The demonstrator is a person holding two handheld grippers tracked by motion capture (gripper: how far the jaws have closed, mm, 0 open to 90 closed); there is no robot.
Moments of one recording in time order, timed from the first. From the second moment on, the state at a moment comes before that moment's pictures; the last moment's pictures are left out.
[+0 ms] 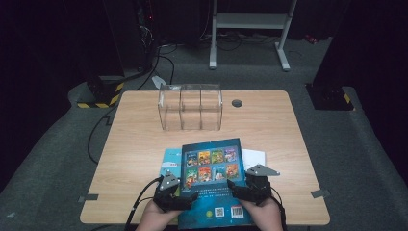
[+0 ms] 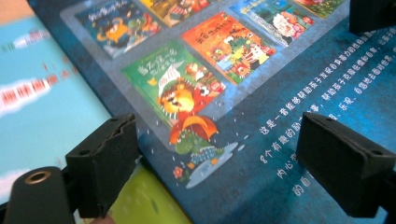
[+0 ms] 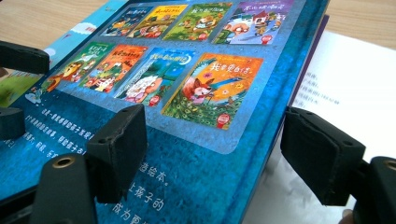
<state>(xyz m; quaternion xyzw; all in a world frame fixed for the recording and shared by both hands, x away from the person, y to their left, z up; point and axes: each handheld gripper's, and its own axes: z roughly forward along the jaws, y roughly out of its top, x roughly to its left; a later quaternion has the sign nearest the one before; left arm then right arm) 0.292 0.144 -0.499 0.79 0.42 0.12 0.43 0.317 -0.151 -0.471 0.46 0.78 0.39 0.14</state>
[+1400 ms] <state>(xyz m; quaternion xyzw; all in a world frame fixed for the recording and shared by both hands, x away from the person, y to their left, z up) 0.319 0.156 -0.508 0.76 0.45 0.09 0.46 0.351 -0.153 -0.475 0.44 0.80 0.39 0.09</state>
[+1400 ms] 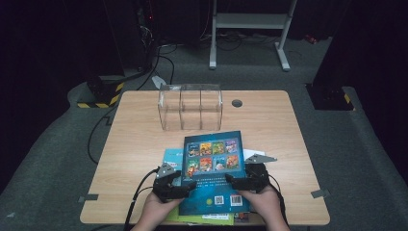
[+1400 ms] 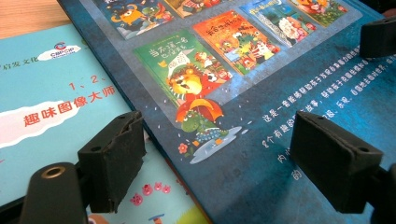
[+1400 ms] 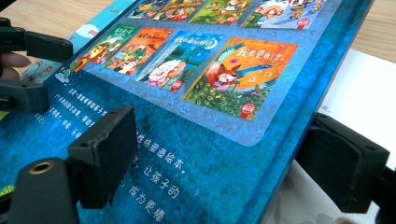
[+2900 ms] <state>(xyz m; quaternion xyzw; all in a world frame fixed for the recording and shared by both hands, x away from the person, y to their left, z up) 0.319 0.158 -0.509 0.75 0.46 0.09 0.46 0.327 -0.162 -0.466 0.44 0.77 0.44 0.12</state>
